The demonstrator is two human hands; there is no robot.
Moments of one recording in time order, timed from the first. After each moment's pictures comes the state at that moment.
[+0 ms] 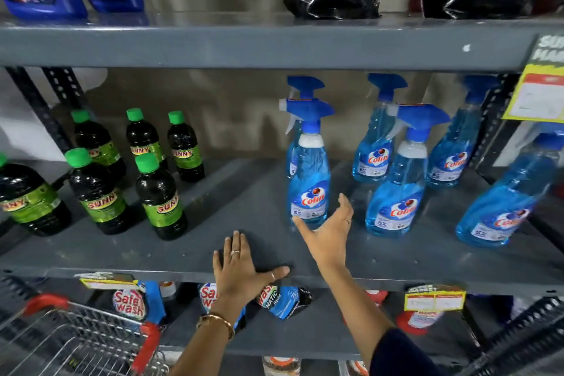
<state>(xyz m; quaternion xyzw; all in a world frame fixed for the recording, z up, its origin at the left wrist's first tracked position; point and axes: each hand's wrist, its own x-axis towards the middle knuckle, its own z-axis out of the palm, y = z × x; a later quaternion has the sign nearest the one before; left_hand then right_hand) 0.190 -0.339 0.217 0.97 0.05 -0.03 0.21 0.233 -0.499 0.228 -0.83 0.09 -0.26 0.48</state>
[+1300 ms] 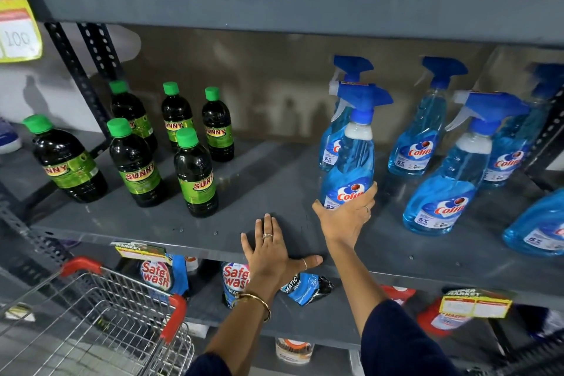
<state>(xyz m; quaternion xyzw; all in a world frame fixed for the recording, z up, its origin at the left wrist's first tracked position) 0.194 -0.336 0.207 0.98 0.05 -0.04 0.20 0.258 -0.457 0.222 -0.83 0.20 -0.26 0.45</state>
